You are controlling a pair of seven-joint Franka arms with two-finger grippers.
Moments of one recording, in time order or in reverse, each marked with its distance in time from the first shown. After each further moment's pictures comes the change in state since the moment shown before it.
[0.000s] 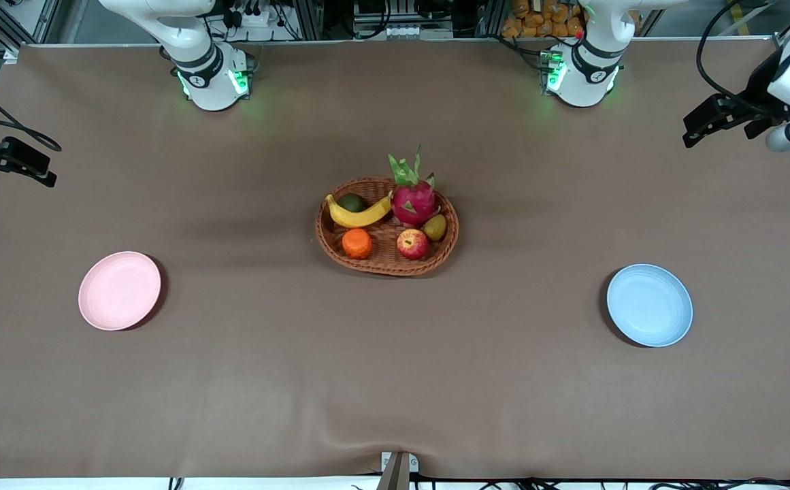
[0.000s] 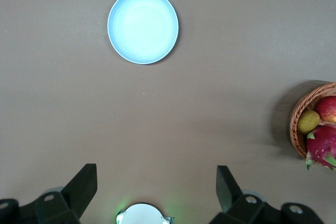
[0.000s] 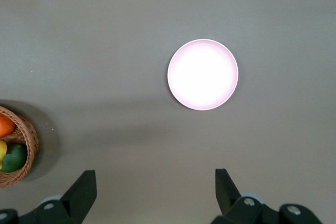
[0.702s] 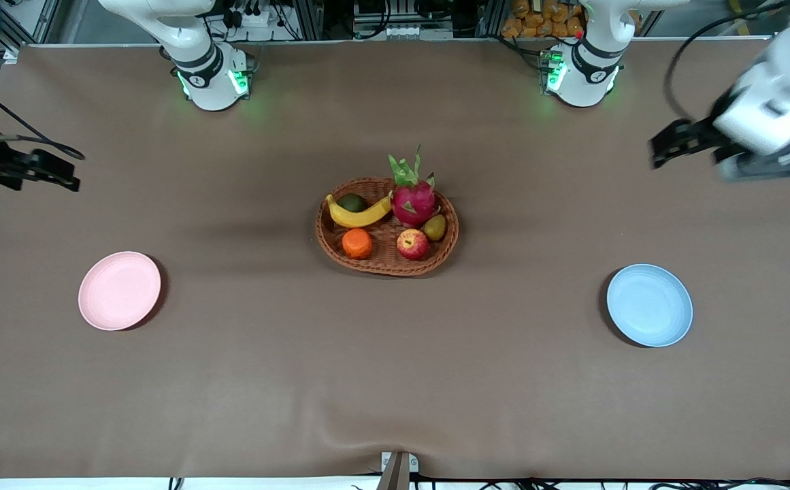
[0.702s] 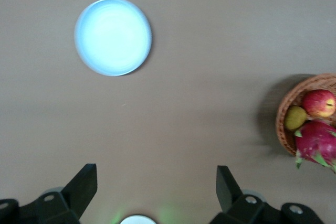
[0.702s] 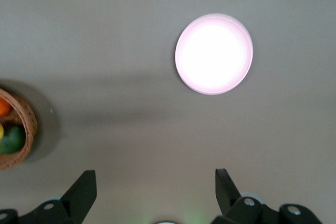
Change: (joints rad) left arm -0.099 0.122 -0.040 0.036 -0.003 0.078 -0.013; right arm 0.028 0.074 0.006 0.000 0.009 -0.073 0.005
